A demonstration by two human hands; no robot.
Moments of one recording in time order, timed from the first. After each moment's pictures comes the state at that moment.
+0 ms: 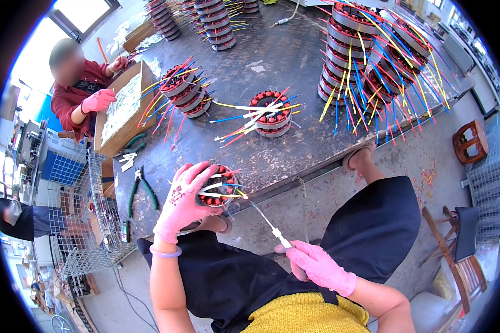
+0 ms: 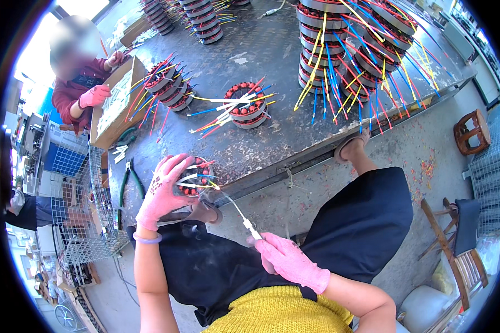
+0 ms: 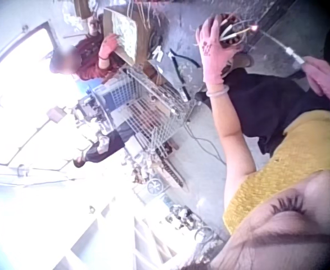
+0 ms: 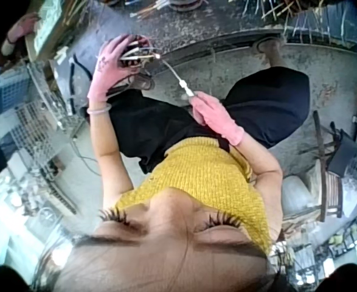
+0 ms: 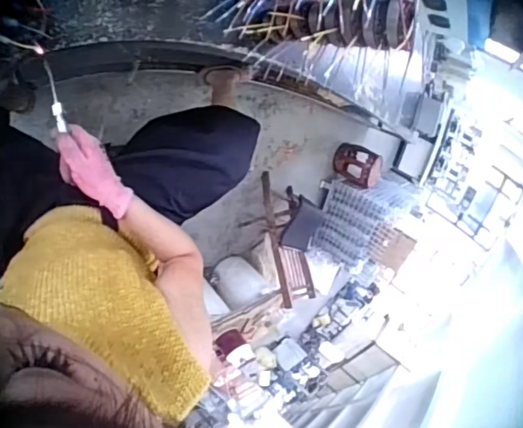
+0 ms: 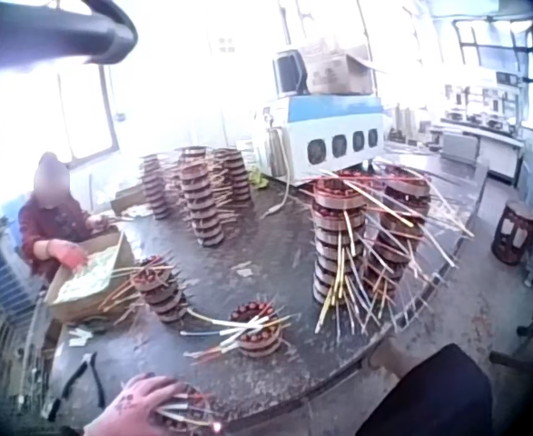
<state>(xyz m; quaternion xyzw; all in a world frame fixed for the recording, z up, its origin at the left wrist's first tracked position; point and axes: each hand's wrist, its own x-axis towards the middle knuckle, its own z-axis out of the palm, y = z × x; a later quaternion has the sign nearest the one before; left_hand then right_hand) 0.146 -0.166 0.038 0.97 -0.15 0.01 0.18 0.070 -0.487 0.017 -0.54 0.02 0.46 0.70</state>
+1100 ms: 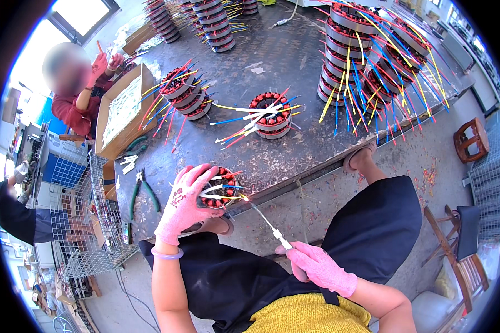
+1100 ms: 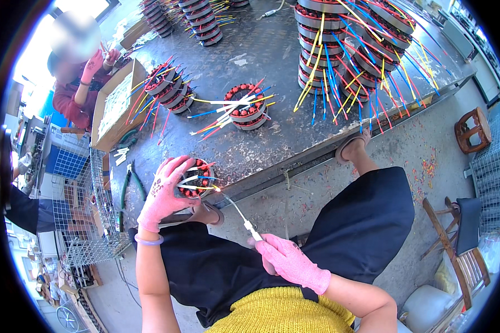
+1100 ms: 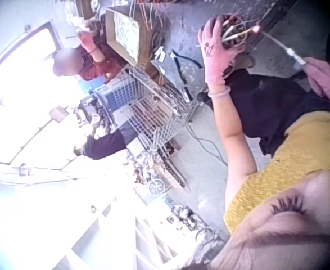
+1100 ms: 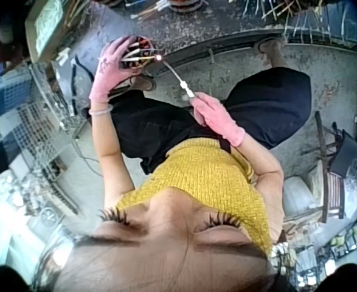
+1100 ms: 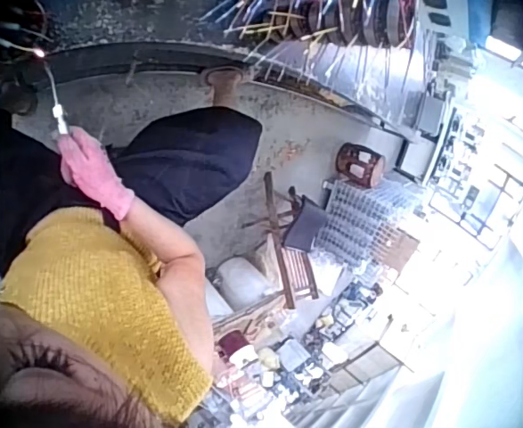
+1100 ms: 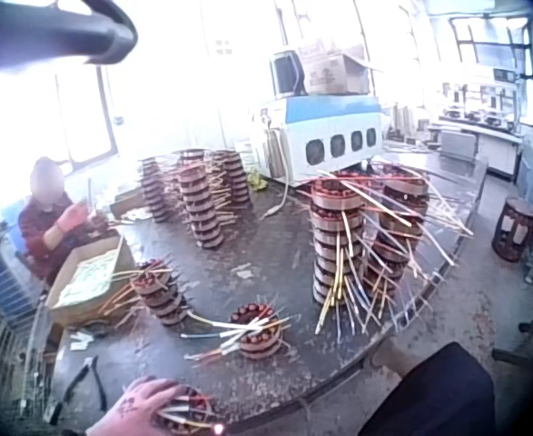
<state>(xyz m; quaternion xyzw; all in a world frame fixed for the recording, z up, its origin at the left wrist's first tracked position) 0.146 -0.165 0.036 0.97 -0.15 -0.01 0.18 0.071 -0.487 0.019 -0.57 0.00 0.45 0.68</state>
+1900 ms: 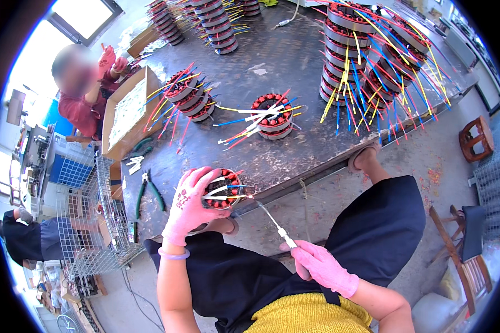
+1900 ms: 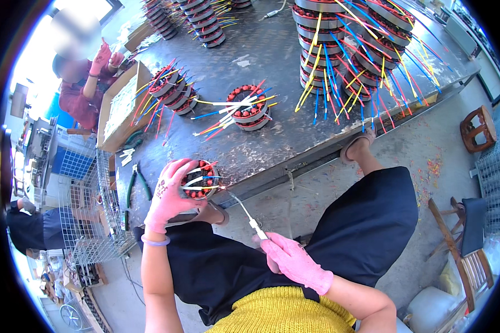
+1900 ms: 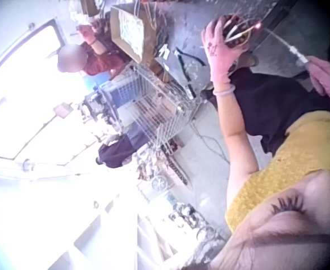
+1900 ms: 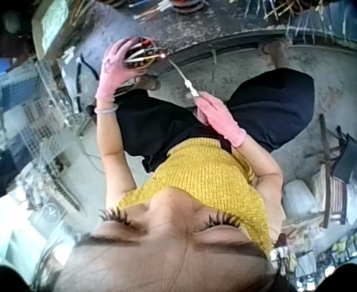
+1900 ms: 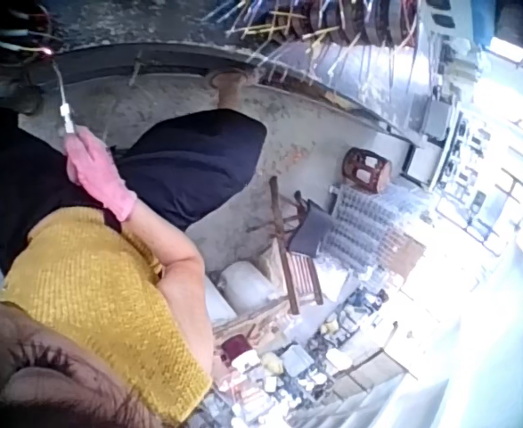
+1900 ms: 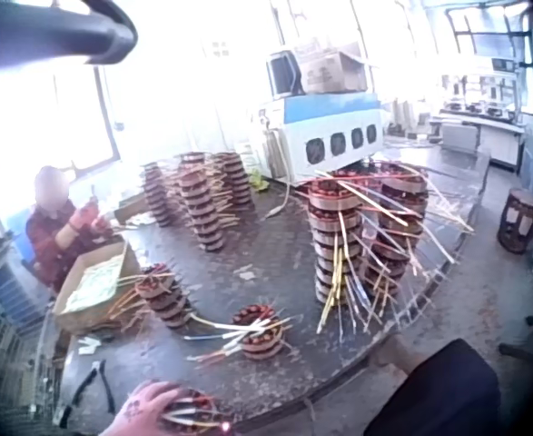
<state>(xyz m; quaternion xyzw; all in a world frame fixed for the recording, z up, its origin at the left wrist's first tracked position) 0.142 -0.175 0.035 0.97 -0.13 0.05 0.18 0.067 -0.491 0.015 -0.51 0.05 0.45 0.73</state>
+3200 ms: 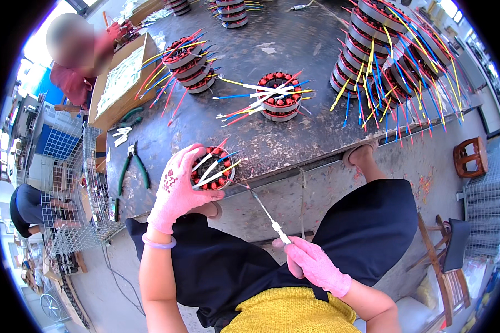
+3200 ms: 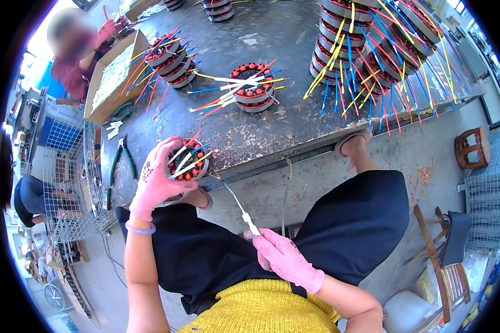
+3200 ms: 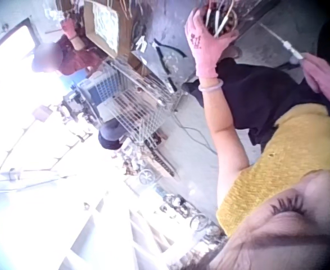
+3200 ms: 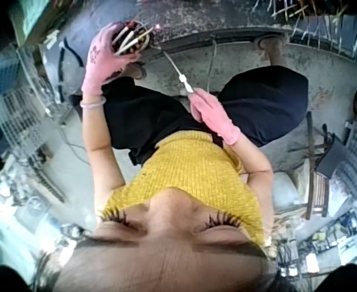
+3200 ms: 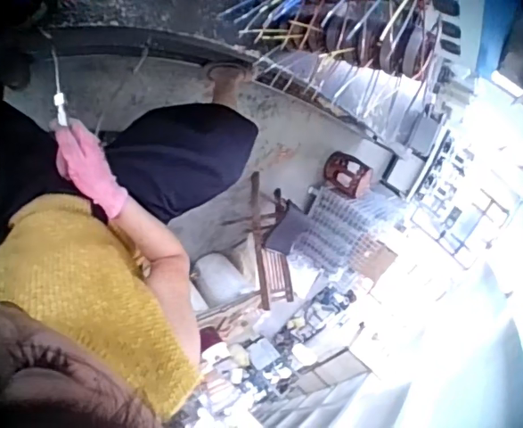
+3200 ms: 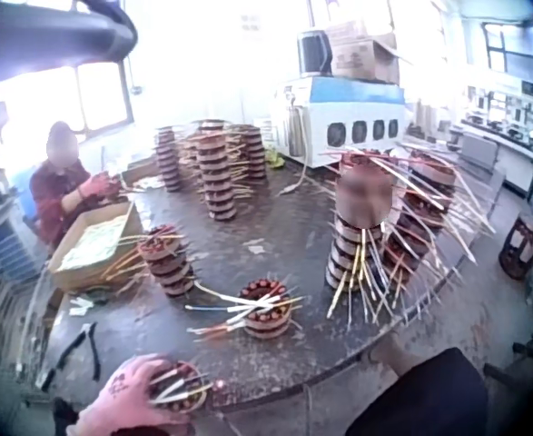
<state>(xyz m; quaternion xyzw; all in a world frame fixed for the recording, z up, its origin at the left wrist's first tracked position) 0.135 -0.174 0.025 0.96 -0.07 0.06 0.26 0.063 -0.487 0.010 -0.55 0.06 0.46 0.69</state>
